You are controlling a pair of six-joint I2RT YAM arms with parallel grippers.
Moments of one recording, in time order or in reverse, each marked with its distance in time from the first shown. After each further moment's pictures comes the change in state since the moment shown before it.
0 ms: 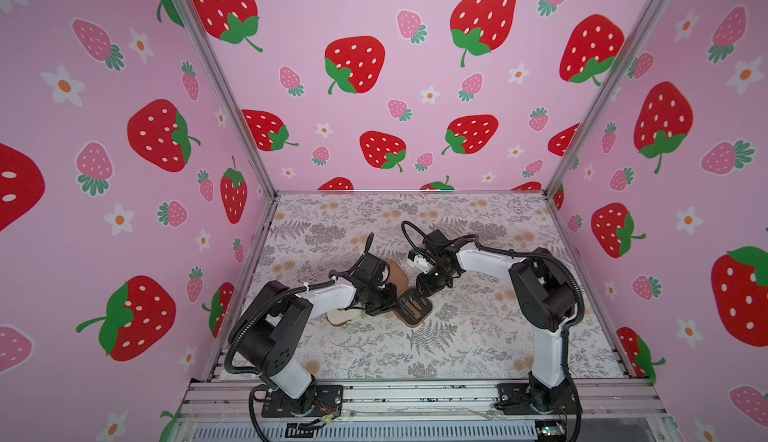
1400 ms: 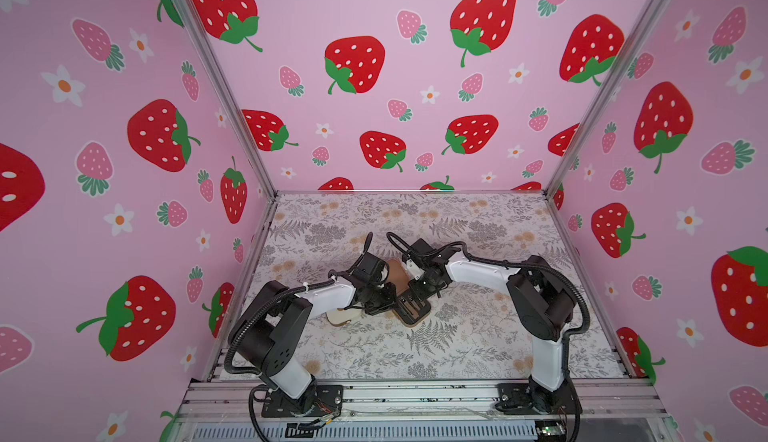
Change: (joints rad) left arm 0.006 0.000 0.000 -0.001 -0.008 0.002; right arm 0.144 -0.006 -0.014 0.013 0.357 0.148
